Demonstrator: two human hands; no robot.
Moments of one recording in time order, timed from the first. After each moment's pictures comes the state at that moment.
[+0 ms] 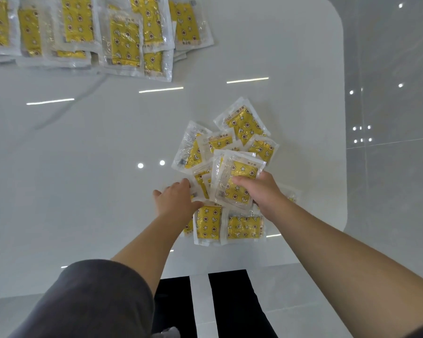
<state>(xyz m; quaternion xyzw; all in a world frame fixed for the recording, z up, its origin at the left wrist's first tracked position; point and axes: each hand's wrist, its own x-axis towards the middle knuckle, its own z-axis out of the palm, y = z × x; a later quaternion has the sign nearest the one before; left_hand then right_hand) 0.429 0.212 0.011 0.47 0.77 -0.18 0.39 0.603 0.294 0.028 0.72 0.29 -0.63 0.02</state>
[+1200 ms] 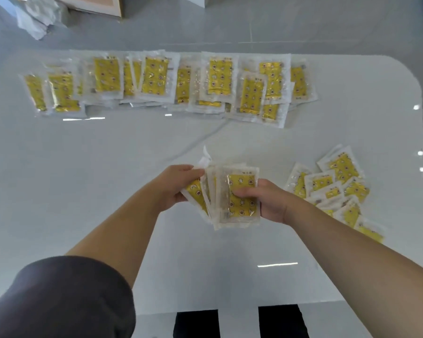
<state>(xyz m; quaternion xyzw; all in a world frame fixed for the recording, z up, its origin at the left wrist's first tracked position) 0.116 0.225 0.074 0.08 0.65 0.24 0.72 0.337 0.282 0.074 0.54 0.22 -0.81 0.03</state>
